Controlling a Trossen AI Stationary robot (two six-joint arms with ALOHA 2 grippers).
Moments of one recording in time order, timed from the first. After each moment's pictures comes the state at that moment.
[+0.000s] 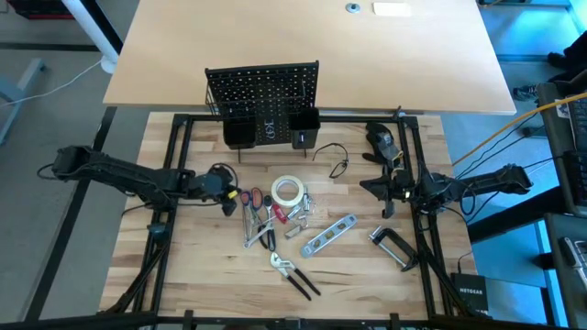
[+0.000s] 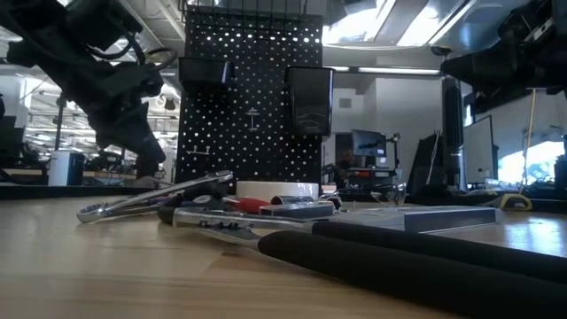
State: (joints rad) left arm -0.05 0.98 0.34 -0.14 -0.31 -0.59; right arm 0.19 0.23 0.01 0.30 0.32 0.15
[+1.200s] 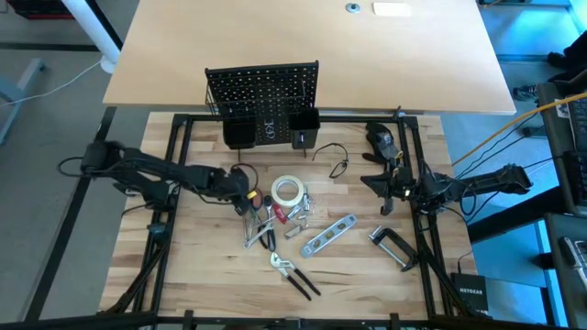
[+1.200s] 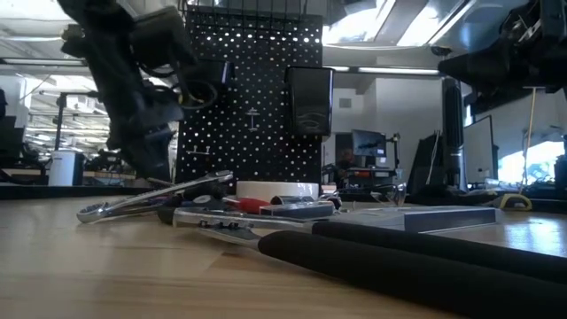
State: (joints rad) left arm 0.01 1.39 0.63 -0.43 -0.28 -0.66; right arm 0.19 0.23 0.01 0.32 0.39 0.13
